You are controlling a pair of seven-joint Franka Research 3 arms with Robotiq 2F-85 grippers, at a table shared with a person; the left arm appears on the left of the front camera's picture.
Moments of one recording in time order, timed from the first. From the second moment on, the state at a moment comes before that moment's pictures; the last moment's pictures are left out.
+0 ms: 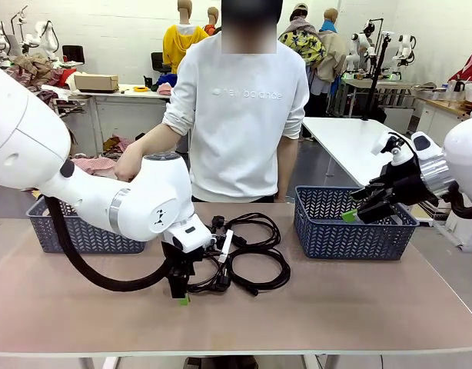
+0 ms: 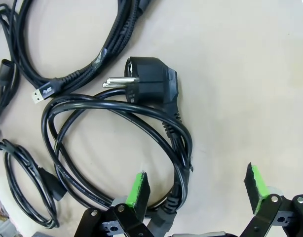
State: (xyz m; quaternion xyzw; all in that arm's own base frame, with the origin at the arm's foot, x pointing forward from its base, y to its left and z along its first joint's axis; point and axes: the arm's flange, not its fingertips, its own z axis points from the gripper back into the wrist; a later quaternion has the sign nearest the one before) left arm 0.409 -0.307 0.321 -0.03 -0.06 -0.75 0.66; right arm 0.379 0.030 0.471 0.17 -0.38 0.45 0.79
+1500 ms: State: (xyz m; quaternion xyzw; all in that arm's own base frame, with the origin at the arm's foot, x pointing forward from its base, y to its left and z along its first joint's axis) left arm 0.421 -0.310 0.312 -0.04 -0.04 -0.76 0.65; right arm 0.379 0.030 0.471 0.17 -0.38 0.45 0.79
